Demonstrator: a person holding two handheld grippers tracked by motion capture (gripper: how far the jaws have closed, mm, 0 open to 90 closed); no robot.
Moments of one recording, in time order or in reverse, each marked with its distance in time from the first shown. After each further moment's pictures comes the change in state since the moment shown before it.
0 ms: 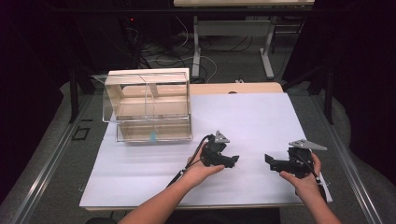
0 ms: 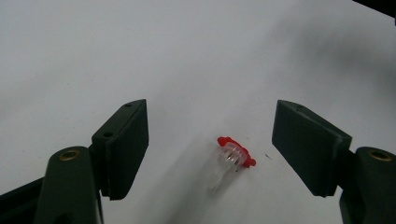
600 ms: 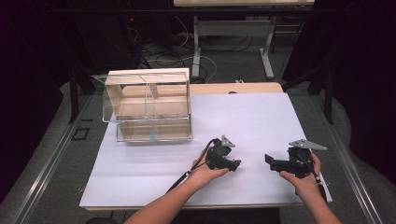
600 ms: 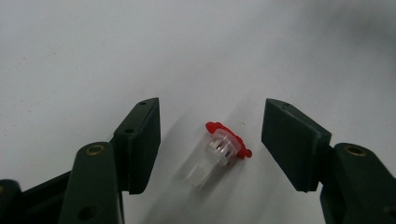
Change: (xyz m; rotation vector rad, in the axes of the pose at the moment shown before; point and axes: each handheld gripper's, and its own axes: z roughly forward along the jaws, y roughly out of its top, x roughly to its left) left arm -0.007 -0.005 0.019 0.088 0.016 0.013; right arm -0.002 0.000 0.001 0.004 0.004 -0.002
